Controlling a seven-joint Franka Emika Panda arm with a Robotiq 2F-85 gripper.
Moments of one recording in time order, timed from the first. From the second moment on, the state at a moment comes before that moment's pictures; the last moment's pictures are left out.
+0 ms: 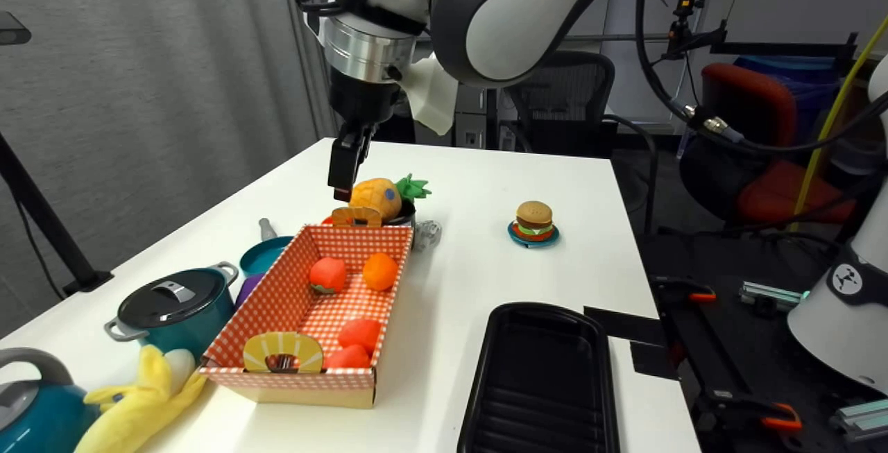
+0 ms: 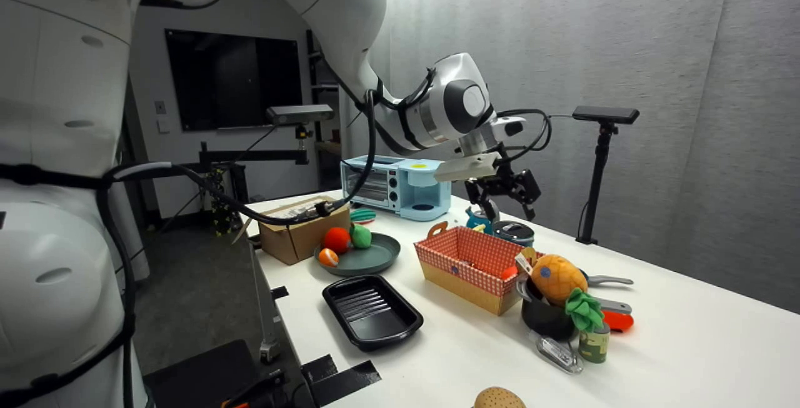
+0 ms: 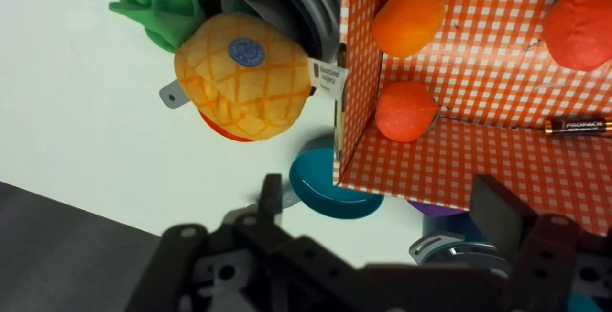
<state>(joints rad) 0.11 0.27 -0.11 -1.98 -0.39 2.59 0.20</state>
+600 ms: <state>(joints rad) 0.05 0.40 -0.13 -1.93 -0.37 2.59 0.19</state>
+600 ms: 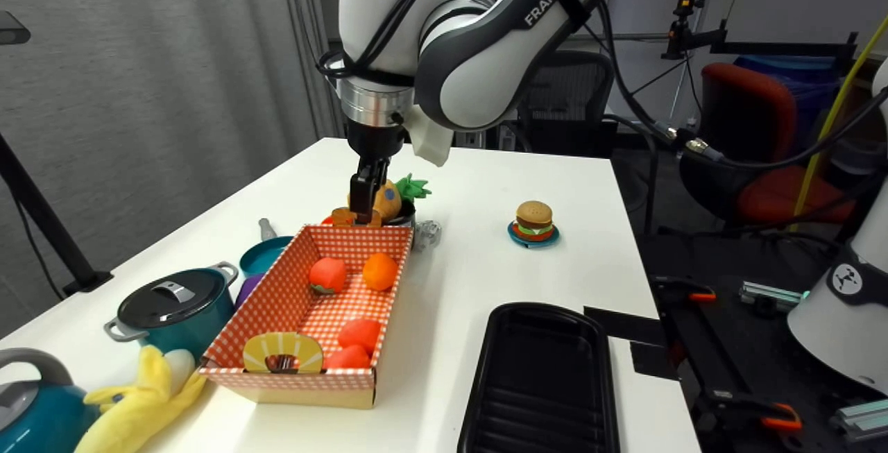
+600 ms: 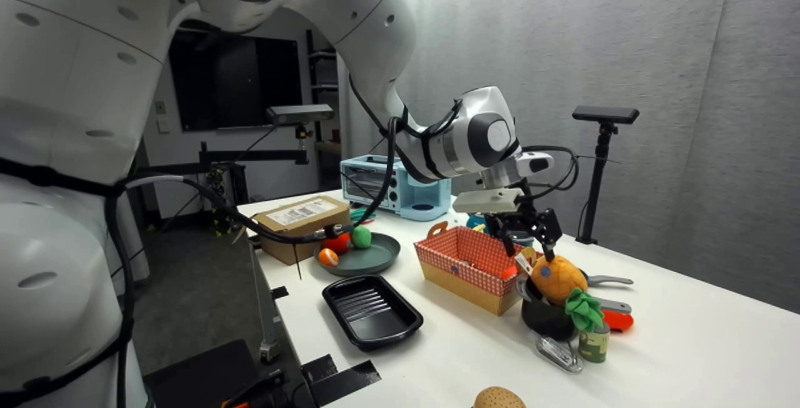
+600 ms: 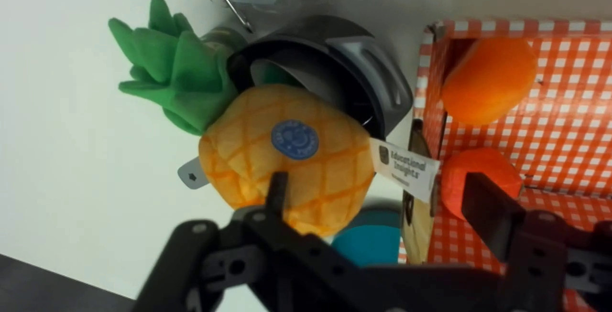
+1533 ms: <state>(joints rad) 0.10 0.35 -0.13 -1.90 -0.40 2.59 0.19</state>
